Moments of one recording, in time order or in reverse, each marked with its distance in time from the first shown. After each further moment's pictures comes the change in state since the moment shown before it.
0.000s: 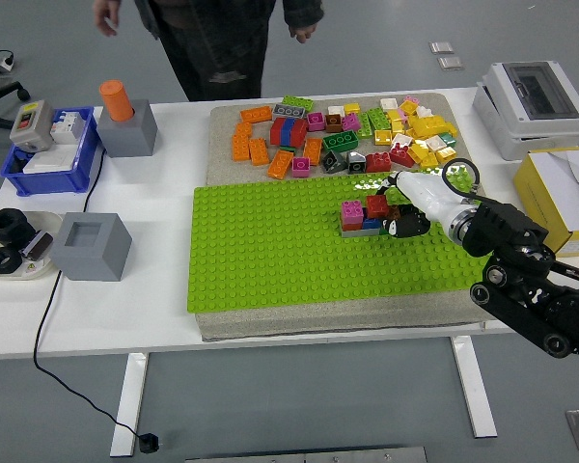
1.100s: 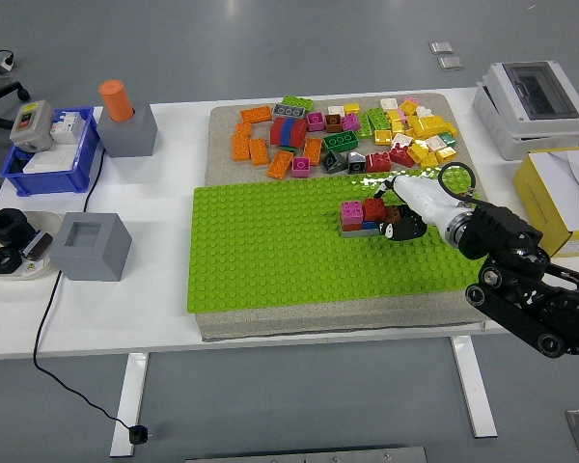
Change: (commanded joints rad) left arm -0.005 0.000 0.007 0.000 0.001 -0.001 0.000; right arm 0.003 0.015 -0.009 -0.029 0.011 -0.007 0.010
